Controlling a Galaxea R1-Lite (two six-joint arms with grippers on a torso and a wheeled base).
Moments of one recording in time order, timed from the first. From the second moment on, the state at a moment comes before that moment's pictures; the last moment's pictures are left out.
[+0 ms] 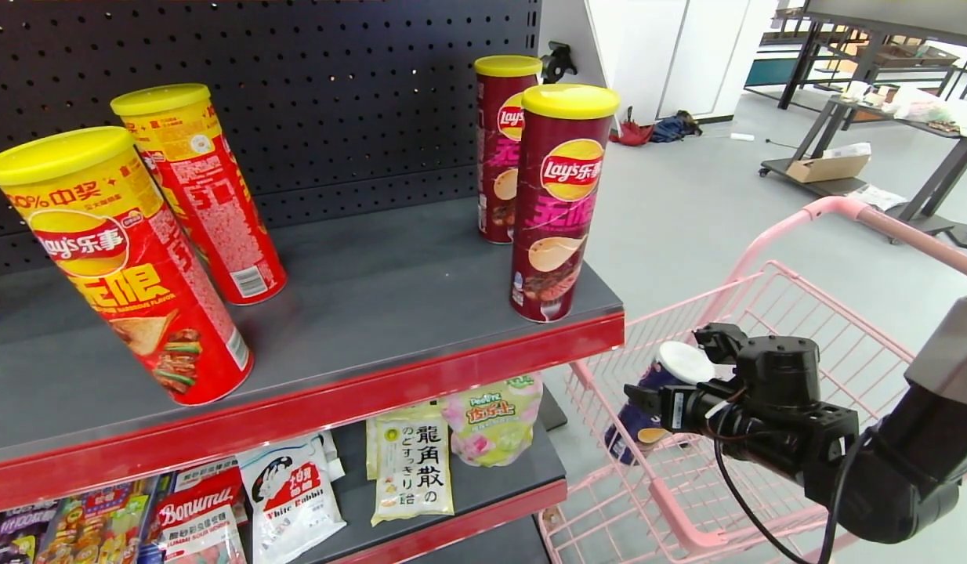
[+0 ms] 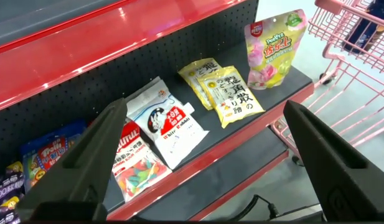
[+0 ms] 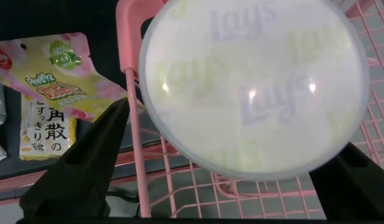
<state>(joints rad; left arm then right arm) -0.12 0.09 -0.16 0.23 -0.10 0.13 0.29 2.04 -0.45 -1.08 -0.06 0.21</state>
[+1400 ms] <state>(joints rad) -0.12 0.09 -0.15 0.23 -0.11 0.13 0.16 1.52 -0.55 -0.67 -0.09 -0.02</state>
